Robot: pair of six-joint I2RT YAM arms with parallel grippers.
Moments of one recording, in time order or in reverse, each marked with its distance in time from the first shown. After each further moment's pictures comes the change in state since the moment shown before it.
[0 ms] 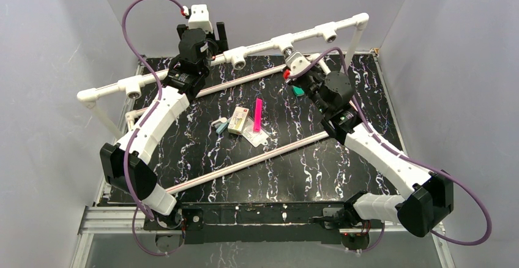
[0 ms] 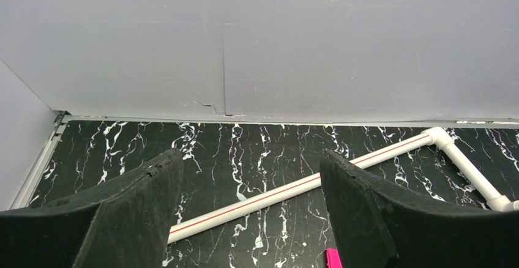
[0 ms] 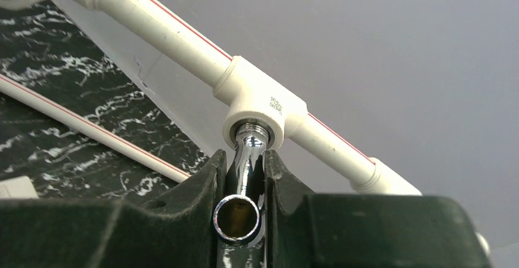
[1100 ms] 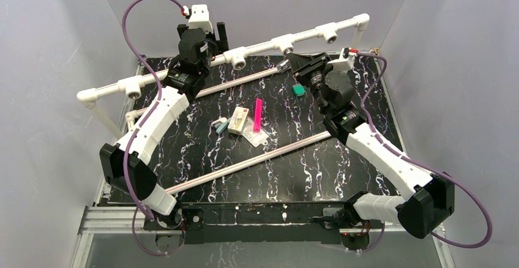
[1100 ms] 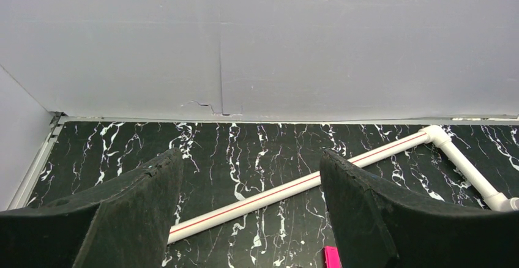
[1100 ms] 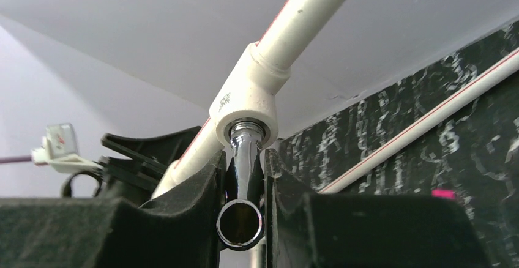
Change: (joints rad) left arm 0.000 -0.002 0.000 -0.006 0.013 -0.003; right arm -0.008 -0.011 0.000 -0.058 0.306 1.614
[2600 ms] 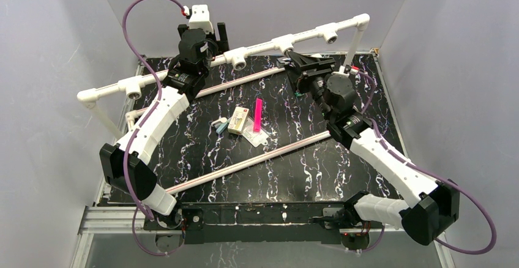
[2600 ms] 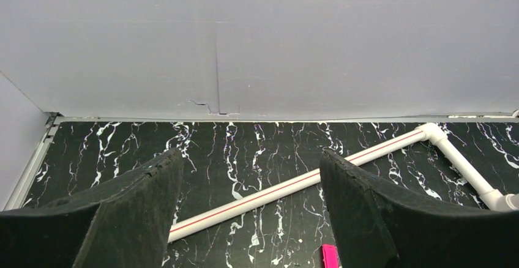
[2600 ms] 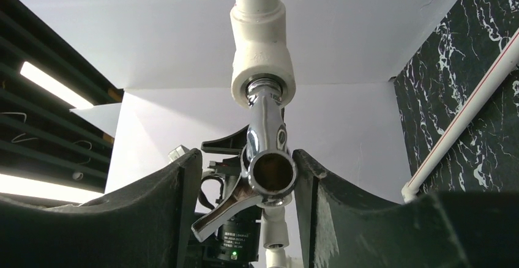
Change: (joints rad) left arm 0.000 0.000 0.000 -0.003 0.012 -0.003; right arm -0.007 -0.043 -0.037 -0.089 -0.071 0.725
